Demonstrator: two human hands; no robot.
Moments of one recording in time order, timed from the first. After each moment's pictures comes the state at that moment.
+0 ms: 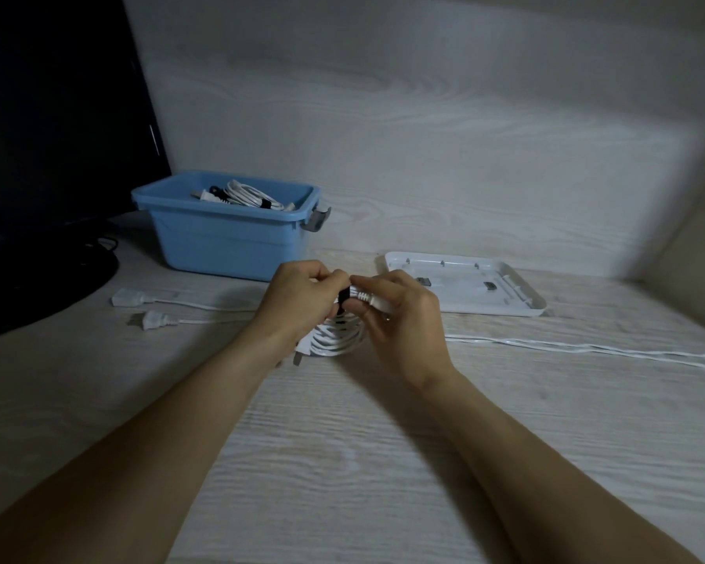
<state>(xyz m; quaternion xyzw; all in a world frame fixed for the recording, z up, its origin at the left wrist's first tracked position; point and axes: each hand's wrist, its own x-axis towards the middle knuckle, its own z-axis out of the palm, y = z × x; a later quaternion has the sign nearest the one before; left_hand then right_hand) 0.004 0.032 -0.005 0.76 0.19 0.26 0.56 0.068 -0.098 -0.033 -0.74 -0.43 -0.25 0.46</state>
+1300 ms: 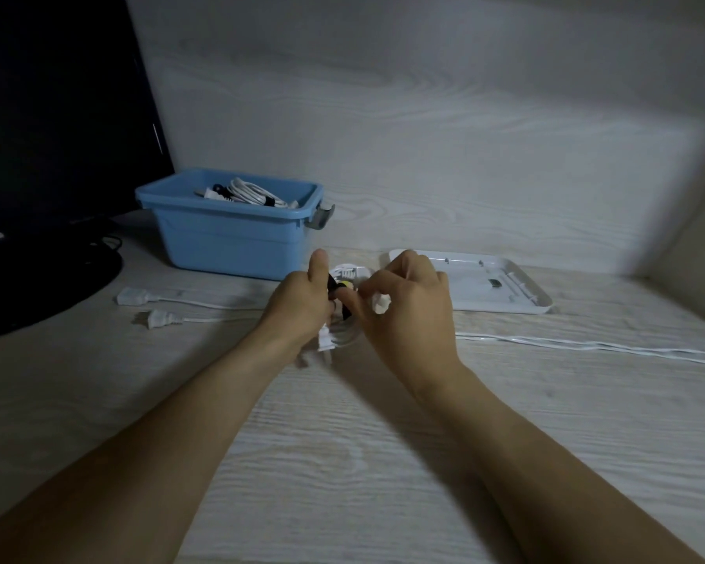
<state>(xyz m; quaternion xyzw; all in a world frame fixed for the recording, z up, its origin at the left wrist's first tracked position) 0.003 0.032 -0.011 0.79 0.25 0.25 0.49 0.055 -0.092 -0.024 -0.77 -0.37 -0.36 0.36</state>
